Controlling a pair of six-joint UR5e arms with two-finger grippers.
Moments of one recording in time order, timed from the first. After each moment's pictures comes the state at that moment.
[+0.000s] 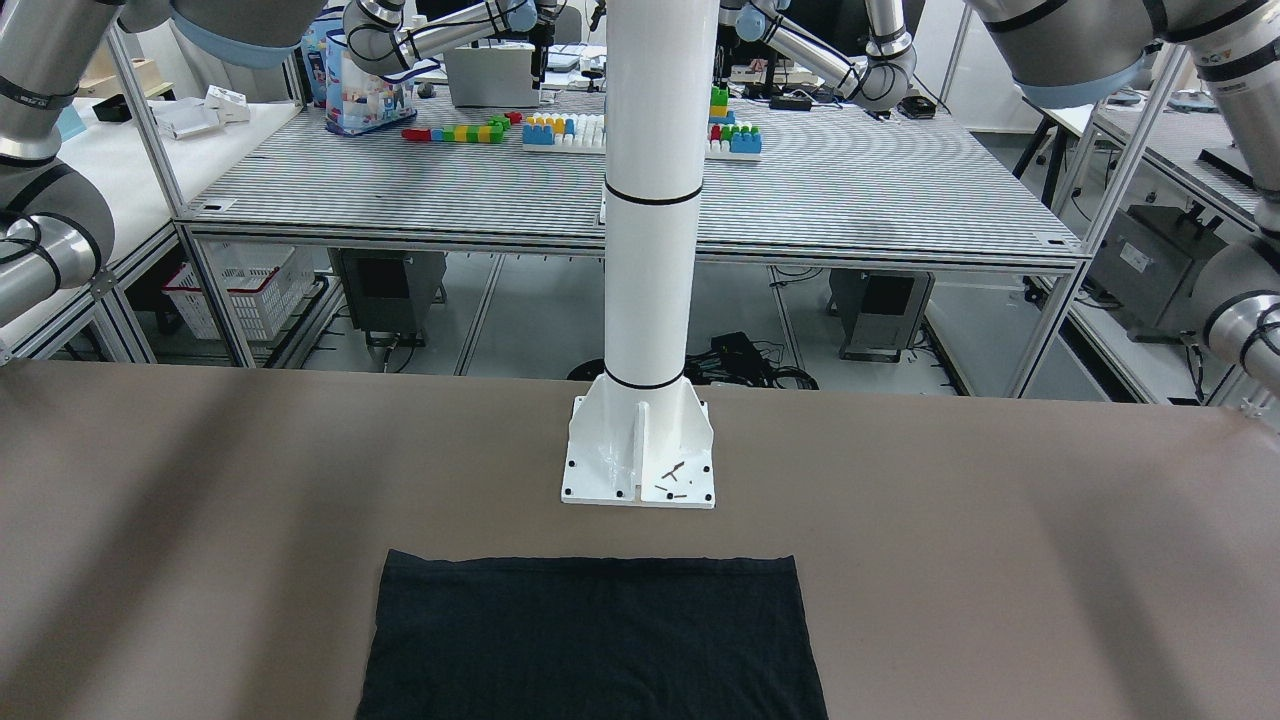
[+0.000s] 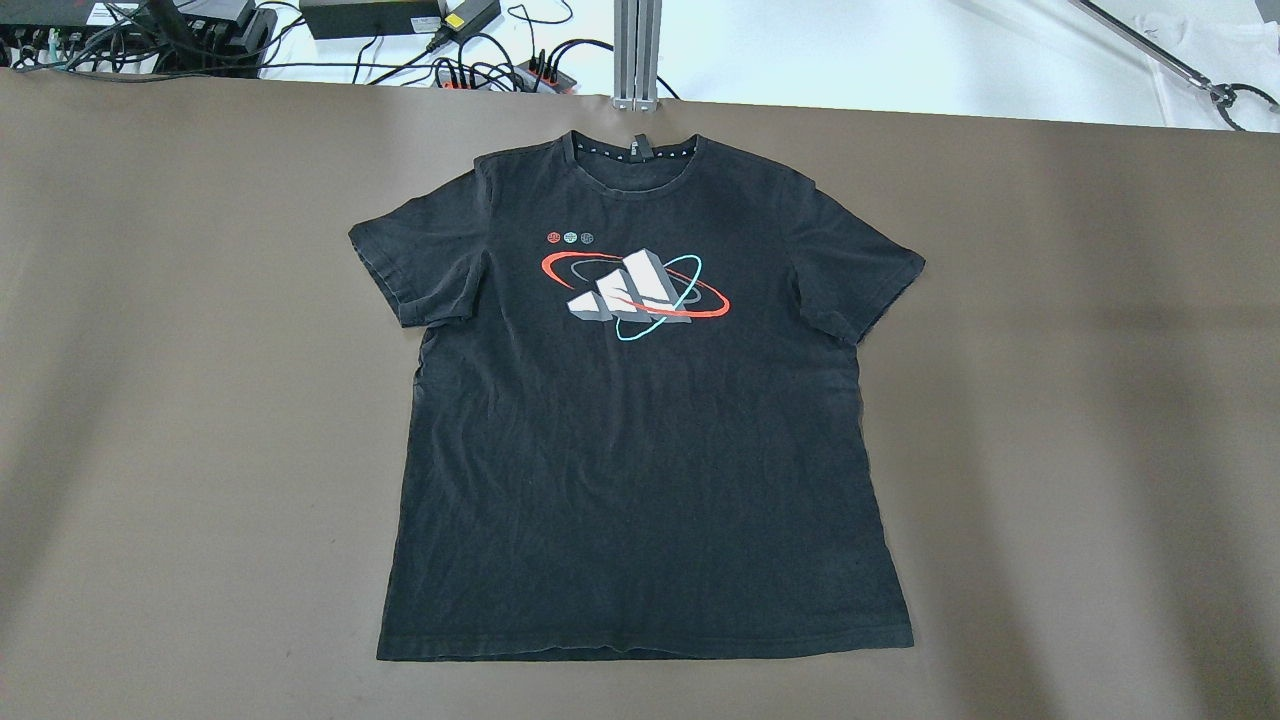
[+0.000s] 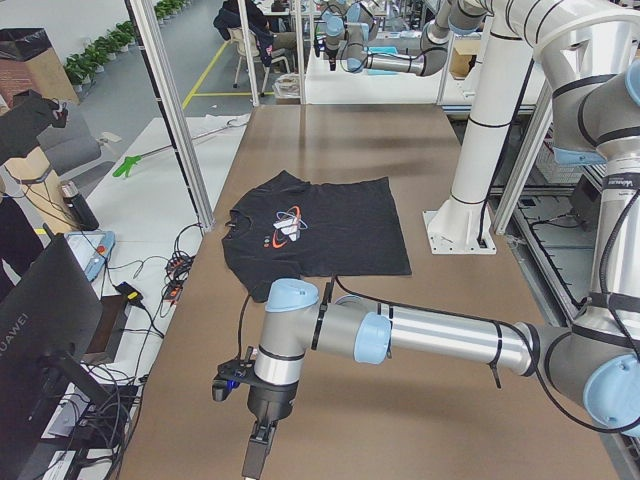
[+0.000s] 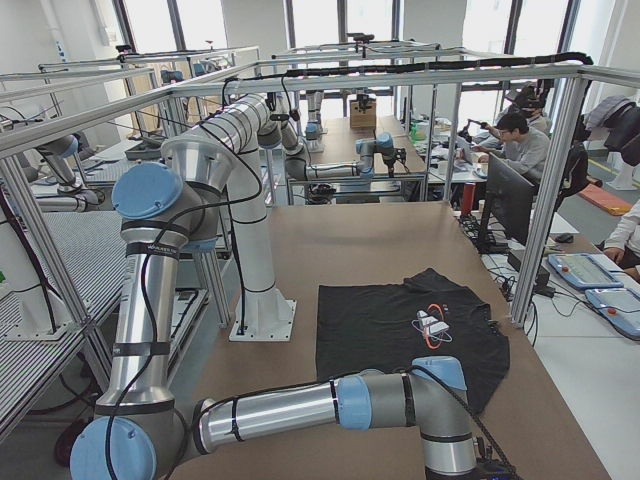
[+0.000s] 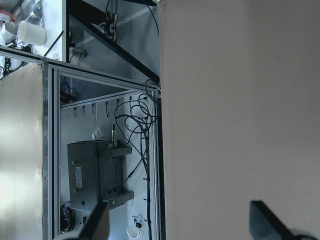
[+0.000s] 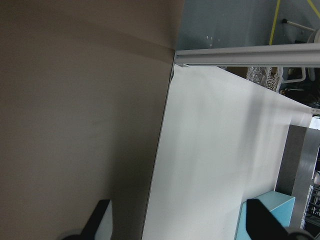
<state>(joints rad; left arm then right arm) -1.59 -1.73 -1.59 -1.63 -1.69 -0.03 1.63 -1.52 1.75 -1.69 1.63 -0.13</state>
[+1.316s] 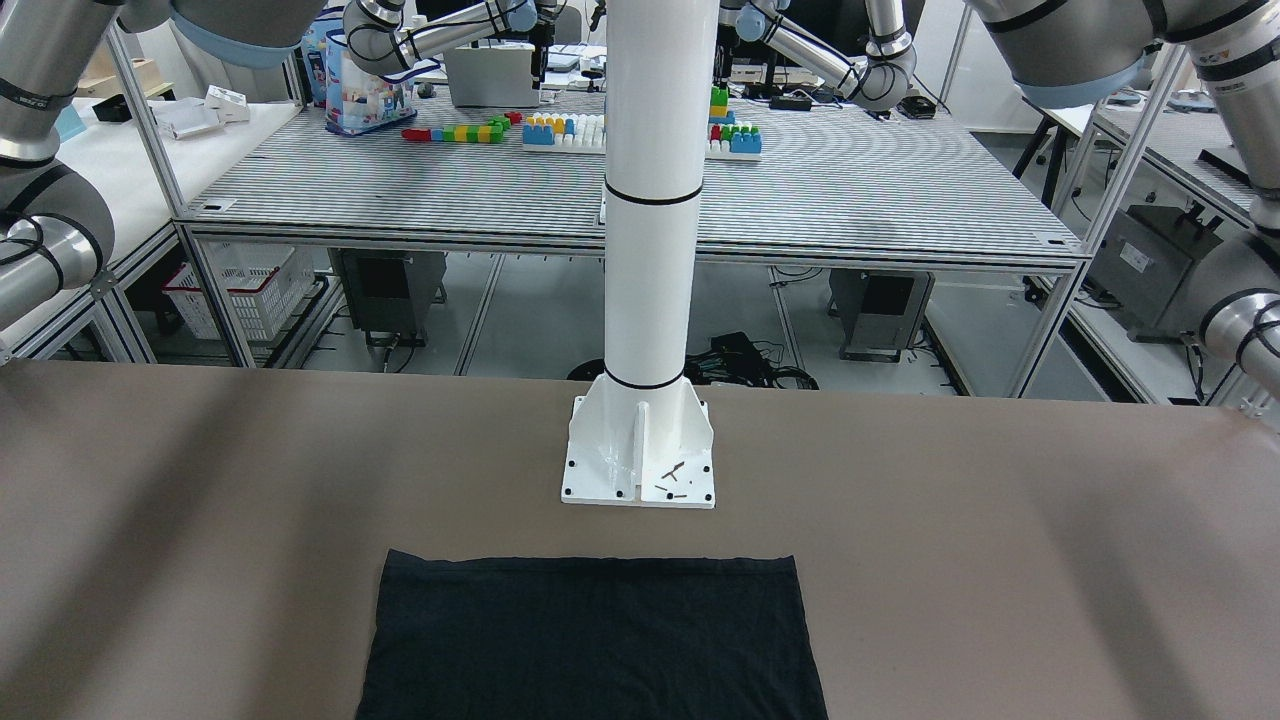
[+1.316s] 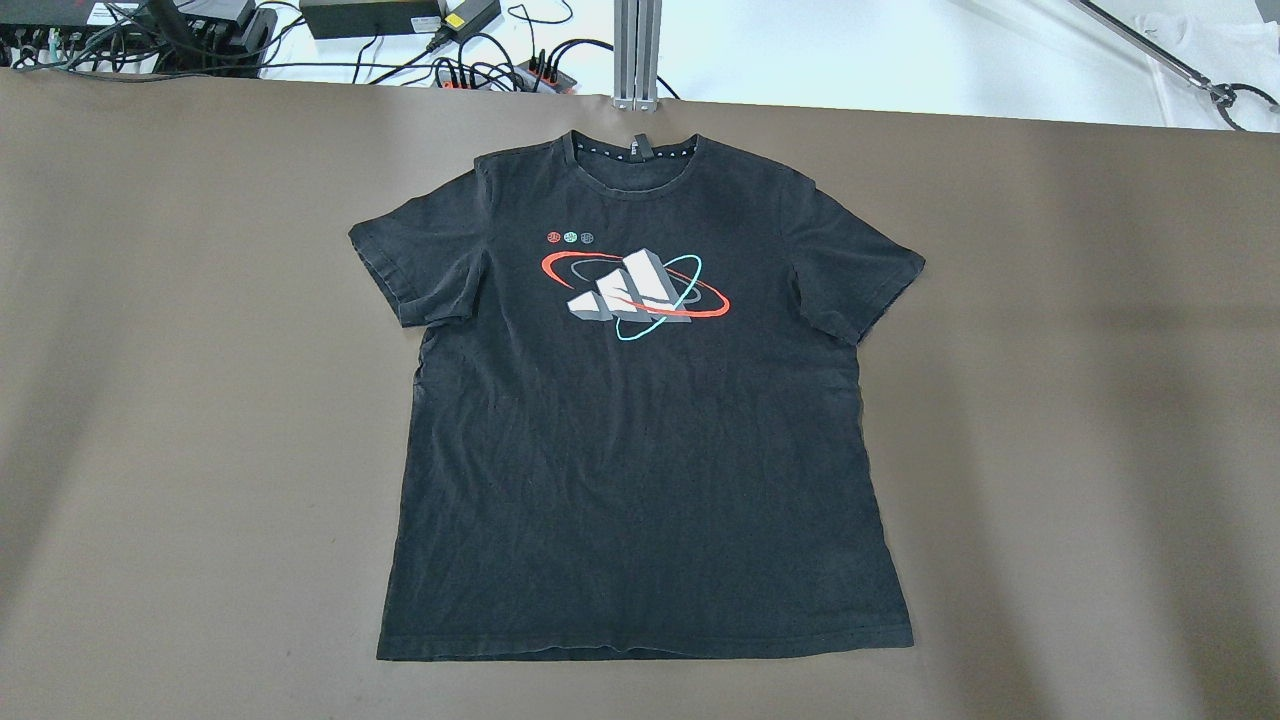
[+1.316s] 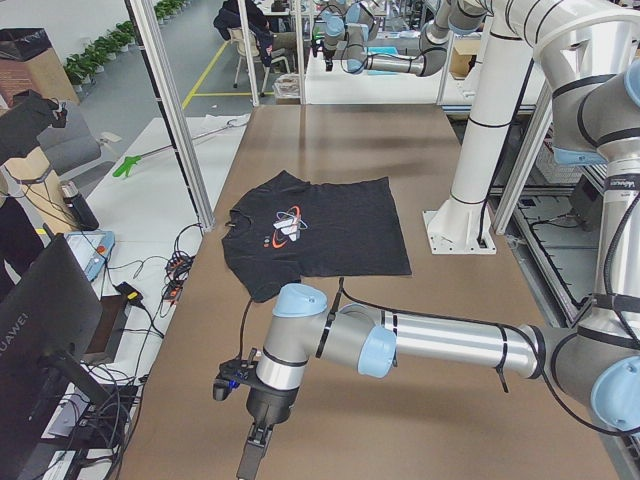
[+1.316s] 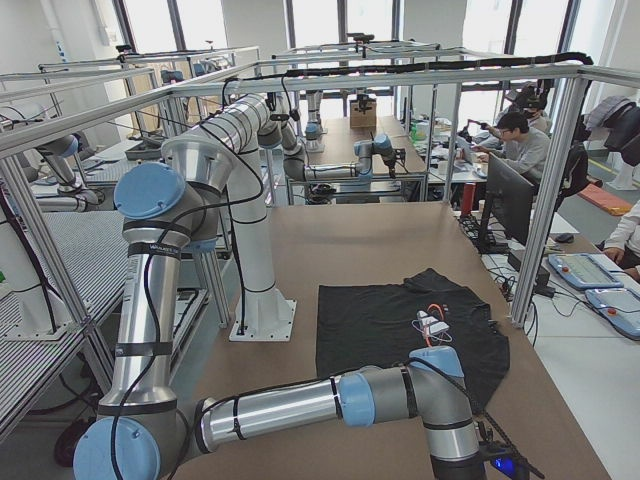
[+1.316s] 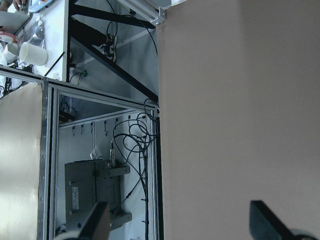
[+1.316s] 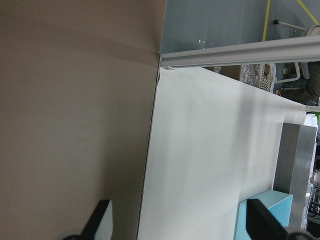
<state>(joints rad) -1.59 -1.71 -1.58 -1.76 -1.69 -0.04 1.61 -1.52 1.76 -1.61 1.64 -0.13</state>
